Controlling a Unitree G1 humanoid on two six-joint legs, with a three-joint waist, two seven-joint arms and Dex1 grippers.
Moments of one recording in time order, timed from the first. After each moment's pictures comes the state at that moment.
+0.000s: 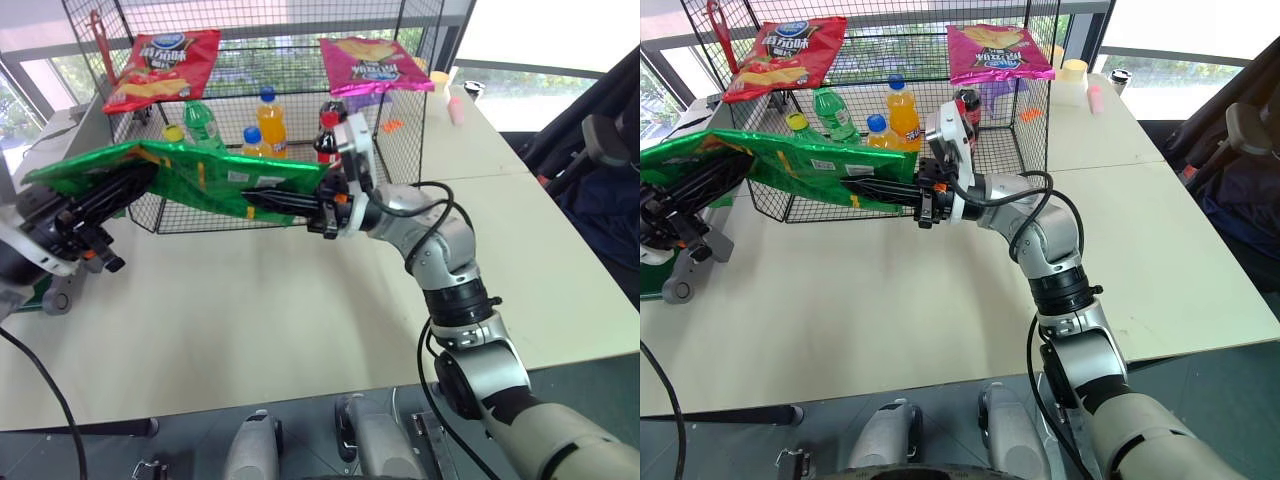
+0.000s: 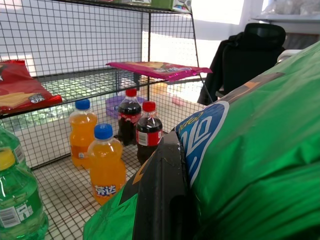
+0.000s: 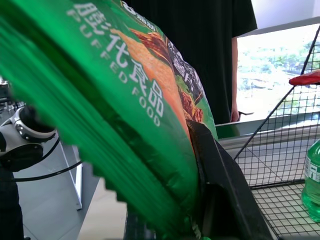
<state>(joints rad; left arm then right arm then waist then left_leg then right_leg) -0.08 0.91 0.68 -0.49 -1.21 0.67 -0.57 -0.86 -0.13 0.11 0.07 0.58 0.52 1.04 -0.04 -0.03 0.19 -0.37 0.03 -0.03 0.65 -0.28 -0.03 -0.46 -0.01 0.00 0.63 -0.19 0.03</state>
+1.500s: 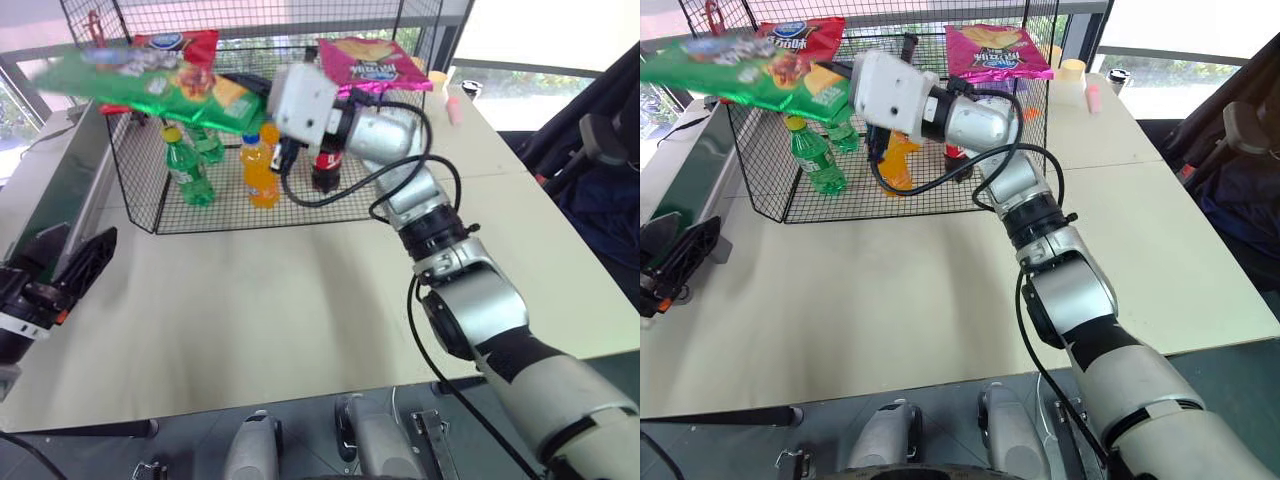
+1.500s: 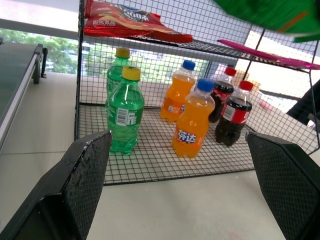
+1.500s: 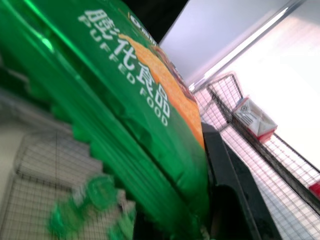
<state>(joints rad) 0.26 0.61 0.85 -0.57 -1.14 0.60 -0.40 -1.31 -0.14 0.25 0.80 -0.19 -0.59 0.63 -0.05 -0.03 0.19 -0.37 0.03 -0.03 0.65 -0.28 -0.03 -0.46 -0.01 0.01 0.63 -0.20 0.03</state>
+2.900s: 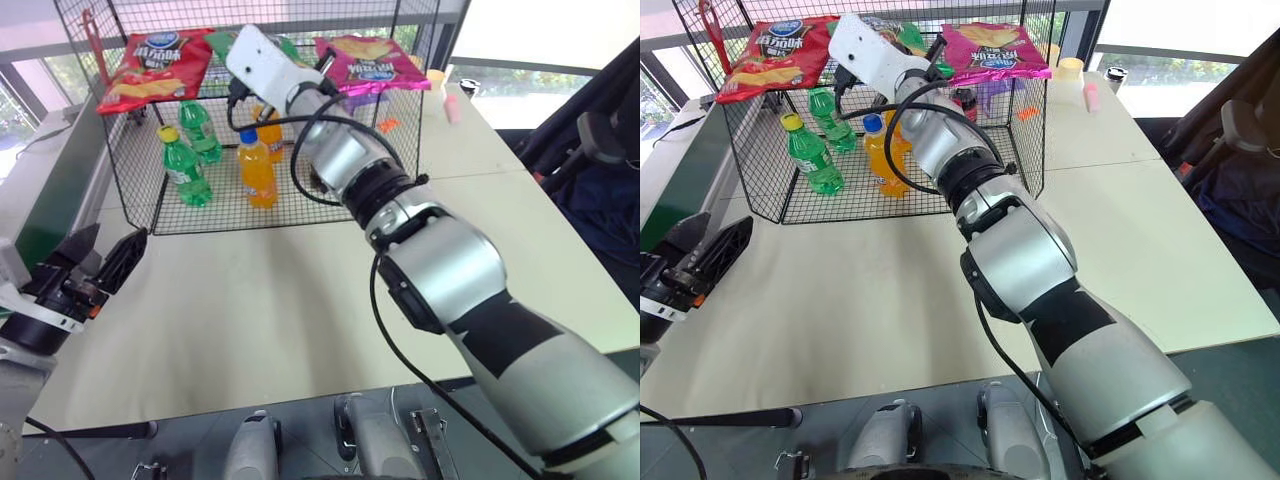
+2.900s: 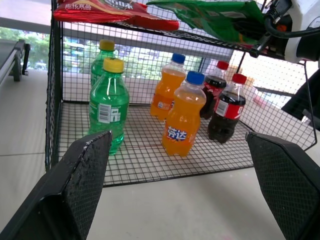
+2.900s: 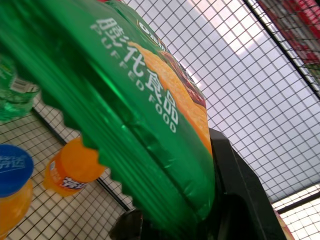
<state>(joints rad) 0.23 0.58 0.72 -0.59 -1.07 0.53 -0.37 -1.66 0.07 0.22 1.29 -0.38 0.12 -0.08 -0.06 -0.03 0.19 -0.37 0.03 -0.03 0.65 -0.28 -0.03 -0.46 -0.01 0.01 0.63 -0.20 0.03</state>
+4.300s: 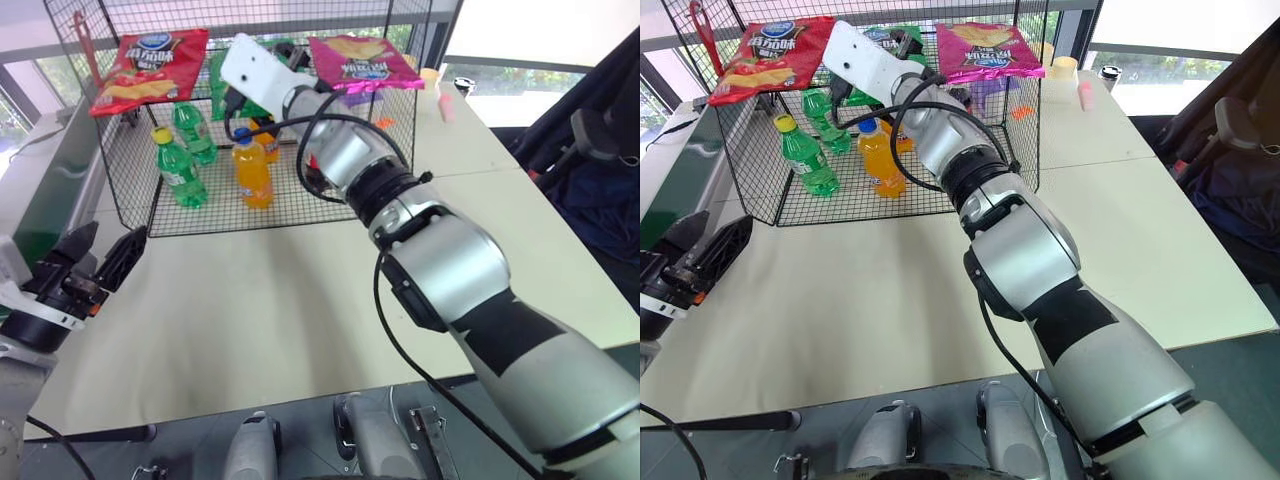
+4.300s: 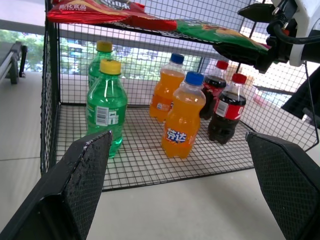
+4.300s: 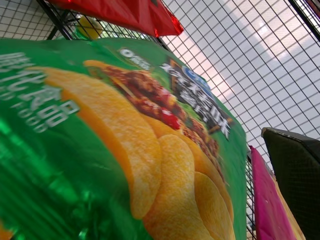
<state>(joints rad) 0.22 0.58 0.71 -0.59 -1.05 0.53 -0.36 -1.66 0.05 0.24 1.29 -0.35 0.08 0.11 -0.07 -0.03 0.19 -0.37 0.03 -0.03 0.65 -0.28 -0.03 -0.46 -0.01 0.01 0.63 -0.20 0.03</state>
